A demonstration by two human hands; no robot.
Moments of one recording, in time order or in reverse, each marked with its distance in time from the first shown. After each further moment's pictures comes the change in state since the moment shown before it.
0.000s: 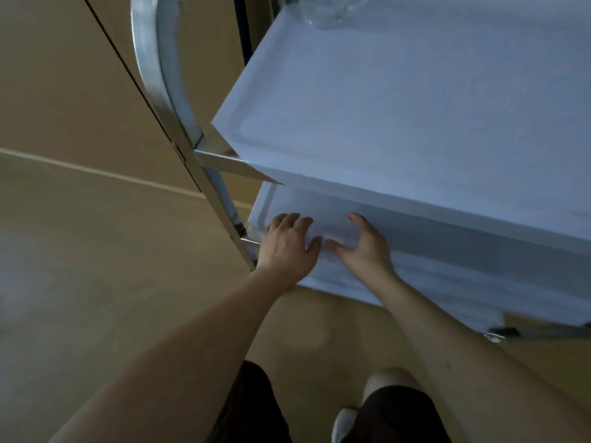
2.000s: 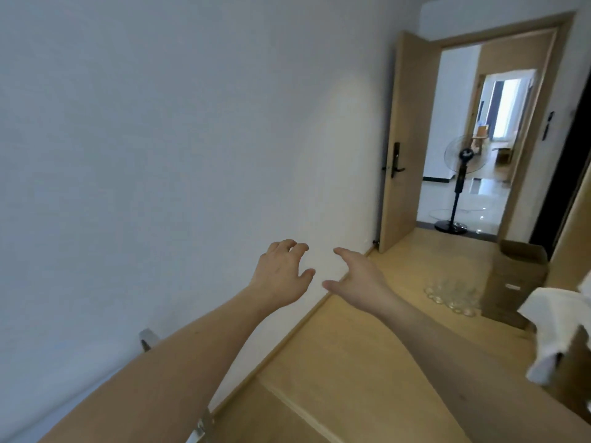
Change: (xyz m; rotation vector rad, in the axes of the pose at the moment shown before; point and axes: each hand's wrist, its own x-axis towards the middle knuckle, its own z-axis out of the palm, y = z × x) left_hand -0.237 0.878 -0.288 -0.006 -0.104 1.308; right_hand -0.539 -0.048 -0.784 -0.215 0.965 0.353
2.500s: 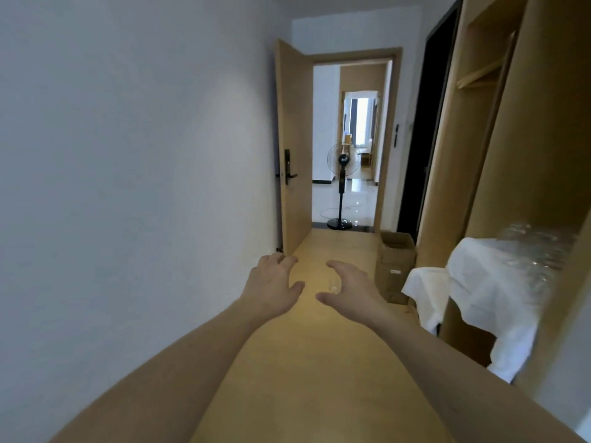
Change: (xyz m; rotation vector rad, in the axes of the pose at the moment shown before) left_hand 0.194 0.069 0.126 -0.188 -0.133 0.341; right_hand 0.081 0.142 -0.058 -0.150 0.197 0.345
